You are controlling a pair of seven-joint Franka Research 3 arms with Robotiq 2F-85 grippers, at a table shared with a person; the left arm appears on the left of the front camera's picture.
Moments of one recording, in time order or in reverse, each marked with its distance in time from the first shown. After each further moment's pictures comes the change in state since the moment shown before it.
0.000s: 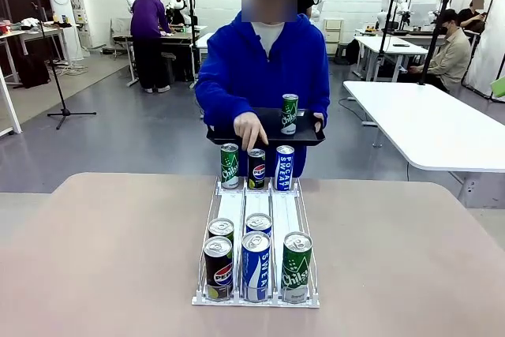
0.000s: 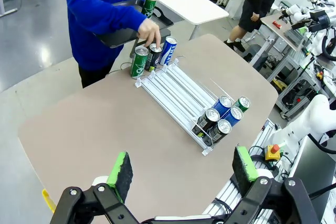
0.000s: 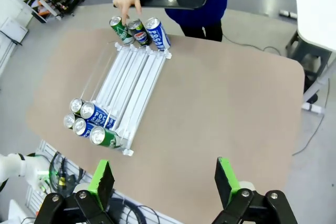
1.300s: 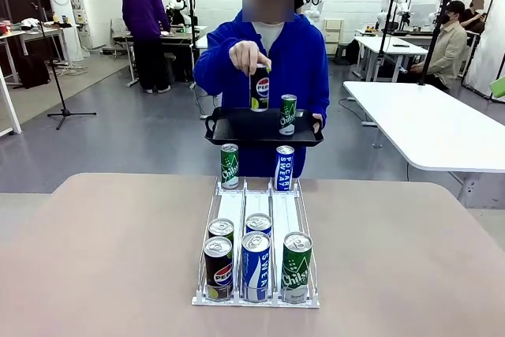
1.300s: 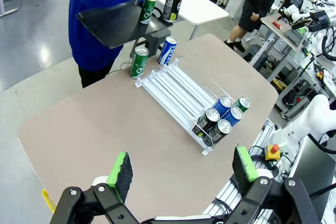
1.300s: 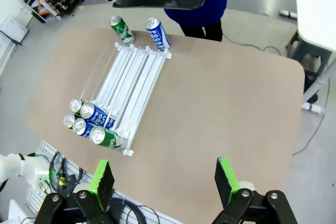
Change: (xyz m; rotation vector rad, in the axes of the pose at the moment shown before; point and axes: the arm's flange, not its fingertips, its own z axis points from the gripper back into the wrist) left arm 0.000 0.000 0.000 0.000 0.000 0.000; right arm 0.000 0.000 0.000 0.000 0.000 0.000
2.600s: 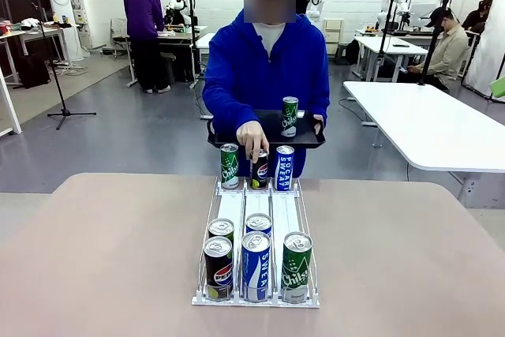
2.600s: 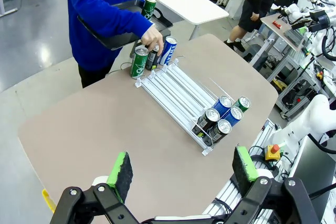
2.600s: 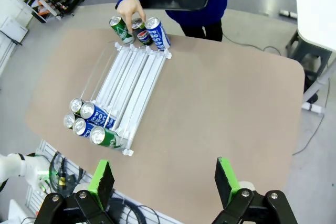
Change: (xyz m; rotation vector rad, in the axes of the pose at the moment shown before) left arm 0.000 0.000 0.000 0.000 0.000 0.000; right arm 0.000 0.000 0.000 0.000 0.000 0.000
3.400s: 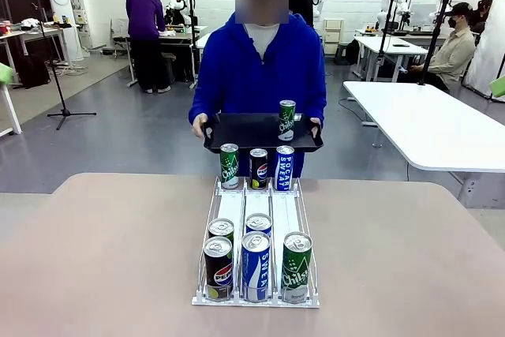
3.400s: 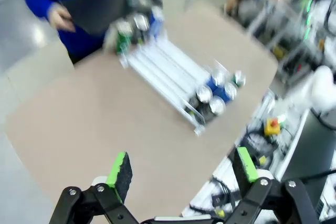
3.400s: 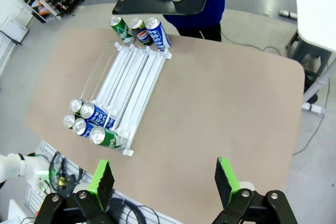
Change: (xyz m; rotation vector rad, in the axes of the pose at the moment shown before) left arm 0.029 -0.045 -0.064 -0.008 0.236 -0.050; right arm 0.000 0.001 0.000 -0.001 0.000 0.002
